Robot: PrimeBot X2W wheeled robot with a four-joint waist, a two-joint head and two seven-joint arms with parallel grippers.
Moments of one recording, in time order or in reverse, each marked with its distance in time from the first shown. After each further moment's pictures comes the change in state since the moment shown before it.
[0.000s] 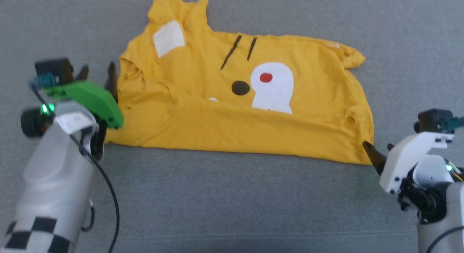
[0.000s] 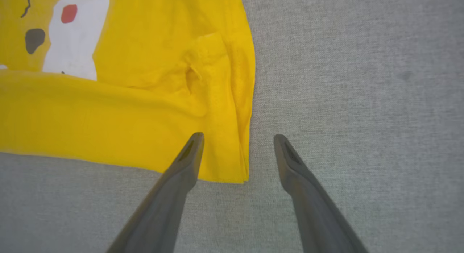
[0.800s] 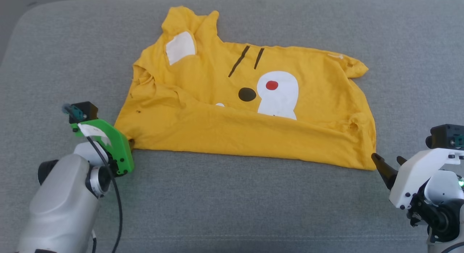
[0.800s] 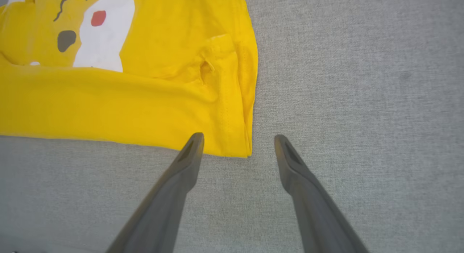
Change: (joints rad) left arm 0.192 0.030 -0.066 -0.137 -0.083 0.134 0.543; right arm 0.114 0.000 -0.026 -0.140 0.026 0.000 0.037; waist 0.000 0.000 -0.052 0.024
